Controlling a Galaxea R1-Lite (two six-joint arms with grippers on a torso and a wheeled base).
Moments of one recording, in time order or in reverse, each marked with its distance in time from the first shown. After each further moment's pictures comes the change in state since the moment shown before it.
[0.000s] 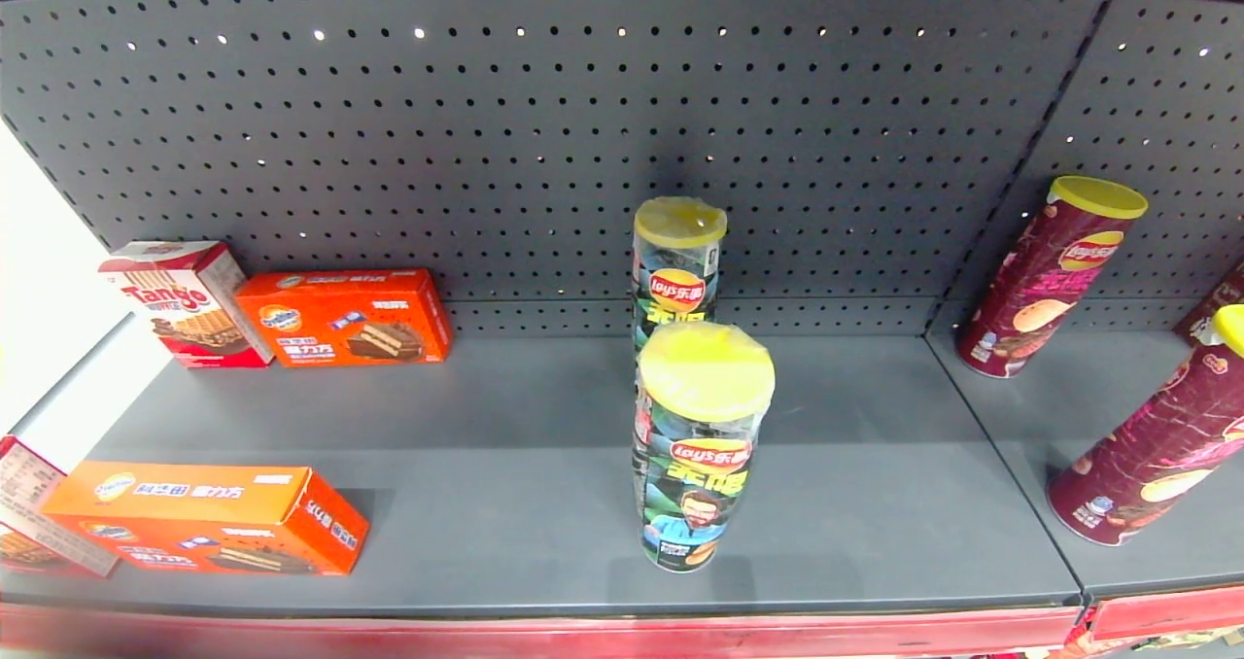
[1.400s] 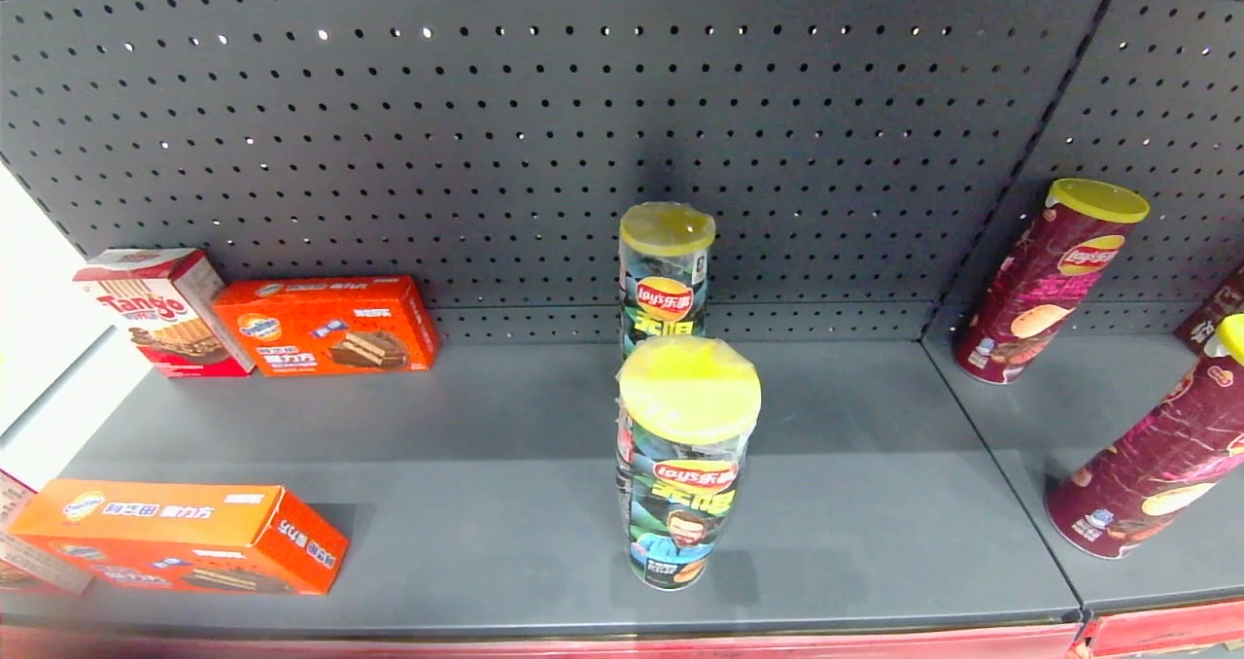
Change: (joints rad) left arm -0.002 0.001 -0.001 0.005 -0.126 -0.021; right arm -0.001 0.001 0.000 0.000 0.020 -0.003
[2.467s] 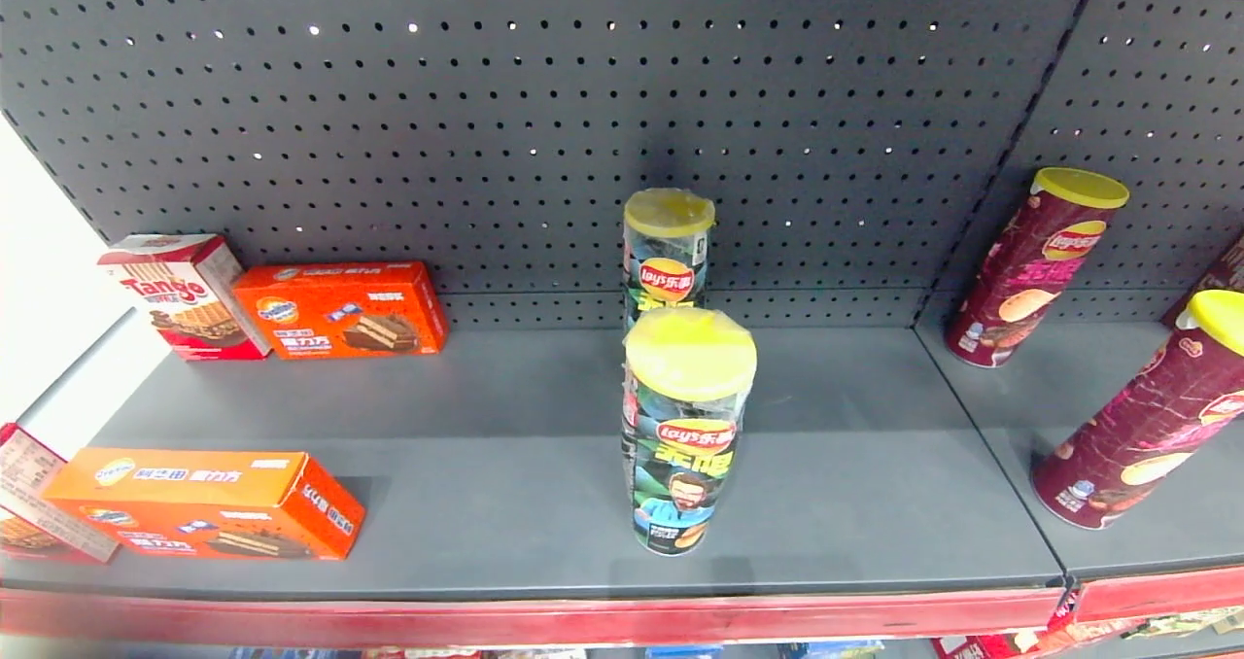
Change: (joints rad) left arm 0.001 0.000 0.000 0.000 0.012 -0.022; right arm 0.001 0.000 0.000 0.000 -0.001 0.001
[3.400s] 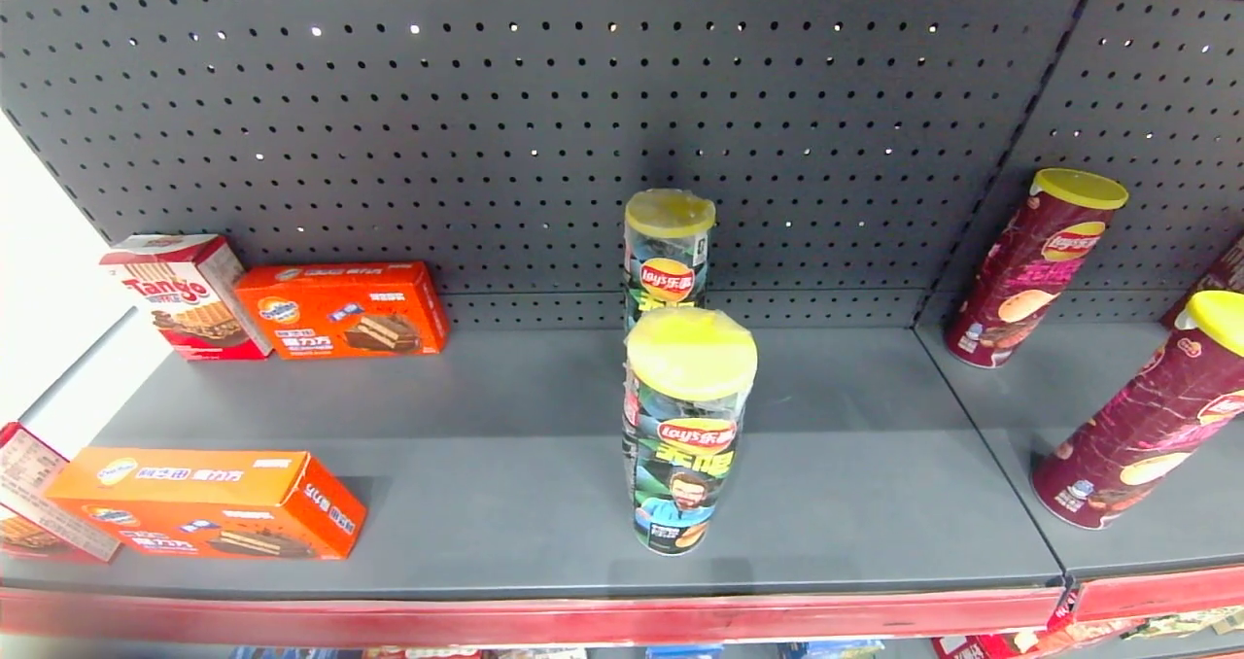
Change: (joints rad) left arm 0.000 0.000 0.000 0.000 0.000 0.000; right arm 0.064 -0.074 0.000 -0.003 -0.001 0.007
